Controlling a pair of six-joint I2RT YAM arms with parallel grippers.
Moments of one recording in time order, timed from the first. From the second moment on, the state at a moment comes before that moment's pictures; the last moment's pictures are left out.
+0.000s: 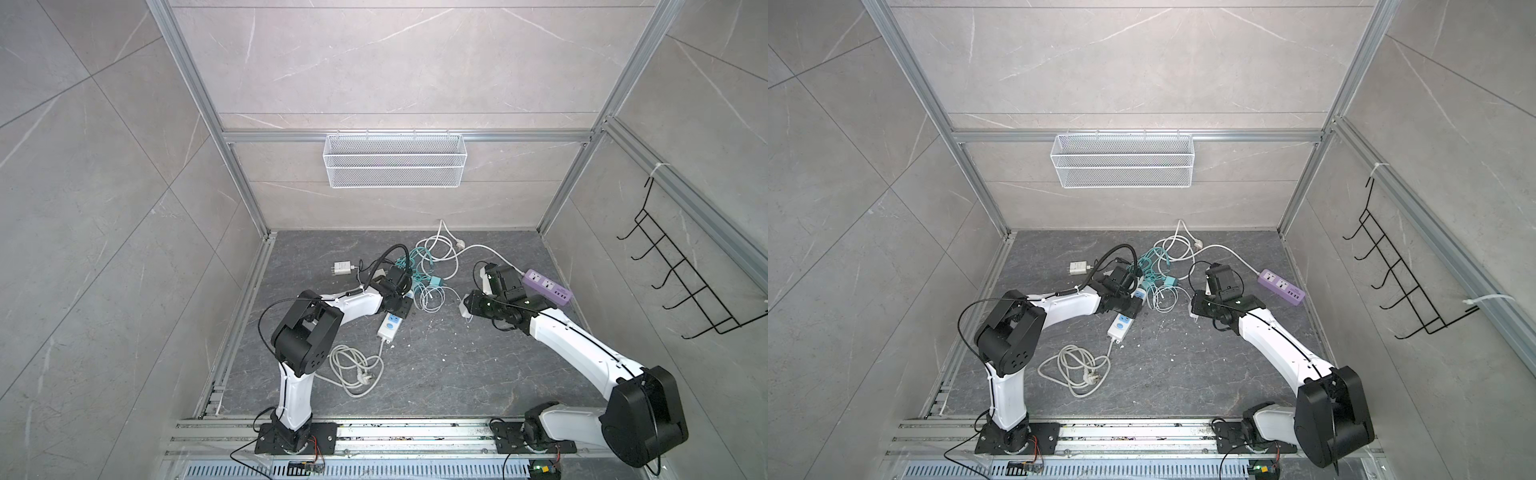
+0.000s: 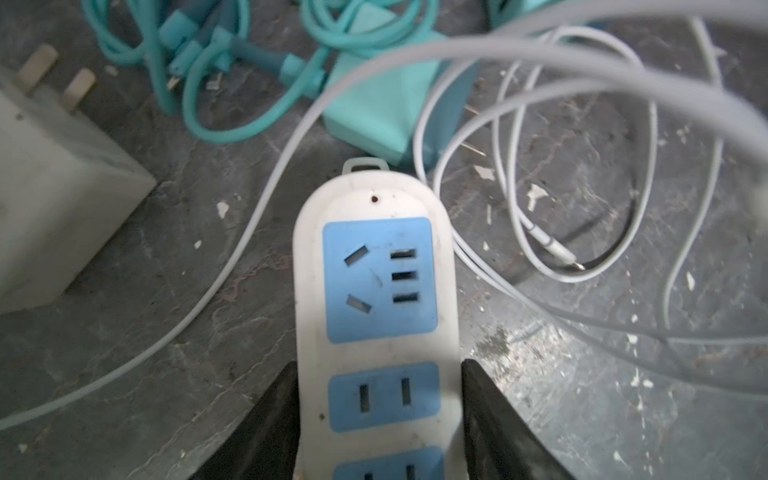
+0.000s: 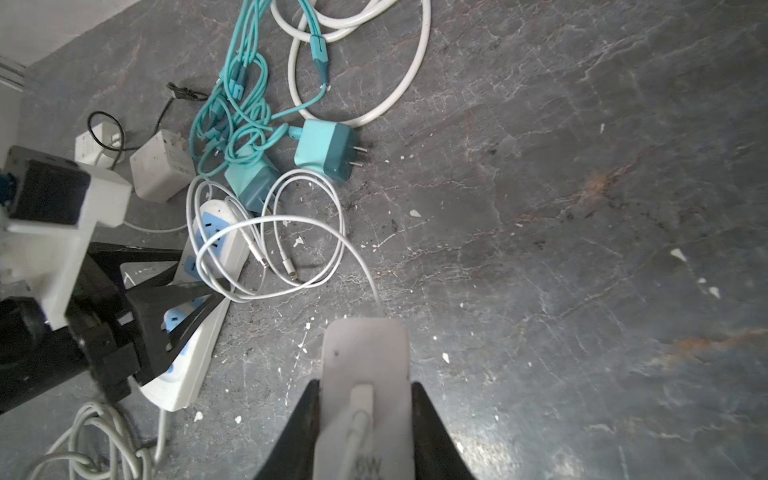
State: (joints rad) left arm -0.69 1.94 1.24 -0.33 0.01 -0.07; right arm 0.34 1.31 0.90 -0.49 -0.06 0.47
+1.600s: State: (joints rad) left arm -0.73 1.65 0.86 -0.31 0.32 0.16; right arm 0.66 1.52 1.01 -0.39 -0.14 0.19
